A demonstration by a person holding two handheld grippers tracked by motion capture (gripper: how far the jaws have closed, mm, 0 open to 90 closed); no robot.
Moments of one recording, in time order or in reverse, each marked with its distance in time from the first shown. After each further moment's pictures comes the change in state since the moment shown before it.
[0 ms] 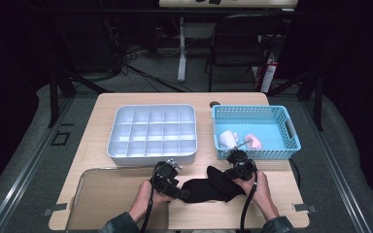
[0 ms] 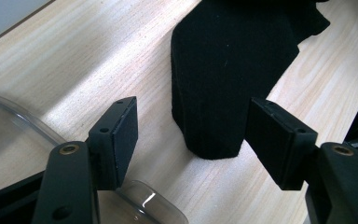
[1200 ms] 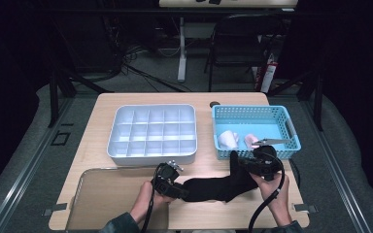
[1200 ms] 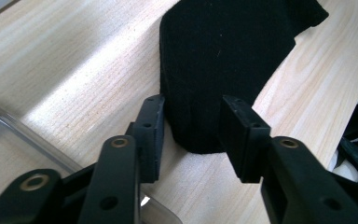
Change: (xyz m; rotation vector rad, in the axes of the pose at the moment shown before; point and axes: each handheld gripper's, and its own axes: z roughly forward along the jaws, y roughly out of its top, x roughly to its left) left arm 0.000 -0.002 0.006 0.013 -0.024 0.011; right arm 0.010 -0.025 -0.098 -0.379 -0.073 0.117
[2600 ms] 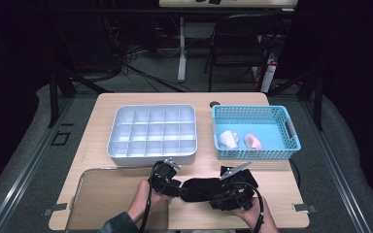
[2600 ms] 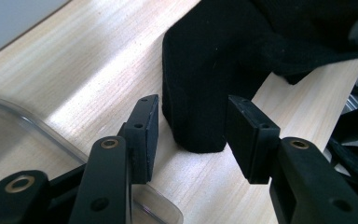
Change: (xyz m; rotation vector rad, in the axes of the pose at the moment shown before) left arm -0.002 0.001 -0.016 -0.043 0.008 0.009; right arm 0.067 -0.050 0.031 0.360 0.363 -0.193
